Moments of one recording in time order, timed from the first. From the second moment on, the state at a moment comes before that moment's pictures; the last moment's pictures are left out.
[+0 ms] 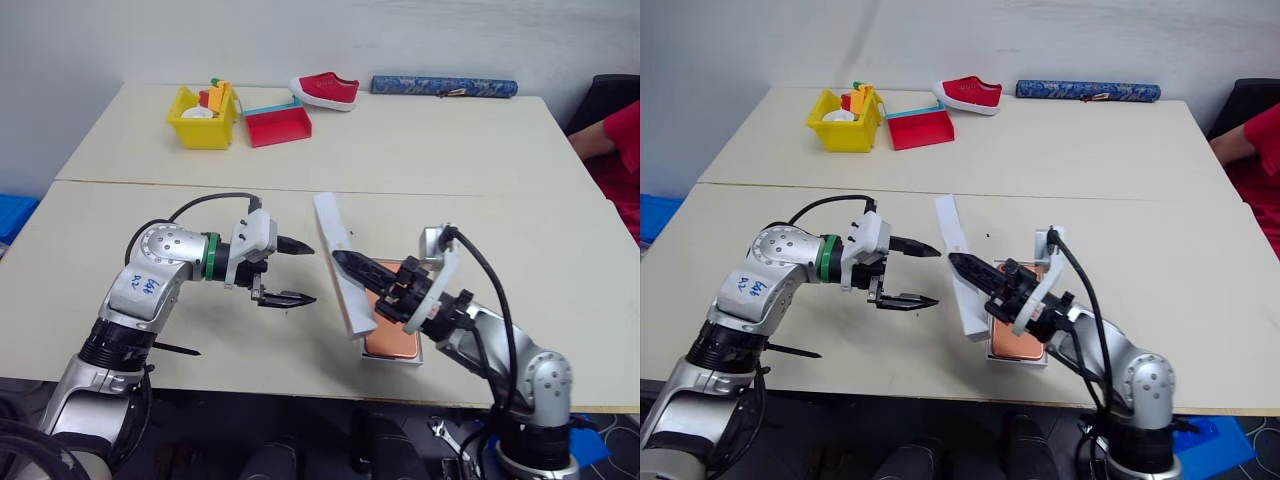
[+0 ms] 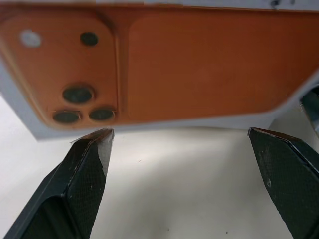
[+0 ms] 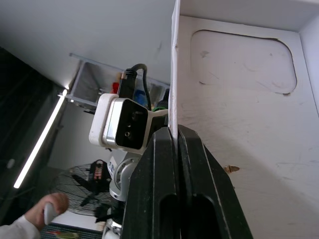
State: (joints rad) left arm -0.60 0.67 -0.17 -0.02 -0.35 0.37 -1.17; right arm -0.24 -0.13 -0.07 -0.45 1.95 0.83 -0.45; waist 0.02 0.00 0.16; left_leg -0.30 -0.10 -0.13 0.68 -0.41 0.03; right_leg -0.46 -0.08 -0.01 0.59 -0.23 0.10
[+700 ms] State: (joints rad) left arm -0.56 0.58 -0.25 -0.01 -0.27 0.39 -1.09; right arm -0.04 -0.20 -0.11 -0.38 1.94 0.80 -0.34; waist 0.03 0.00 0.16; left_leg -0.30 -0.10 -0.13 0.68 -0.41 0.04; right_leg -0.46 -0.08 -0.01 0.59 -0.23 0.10
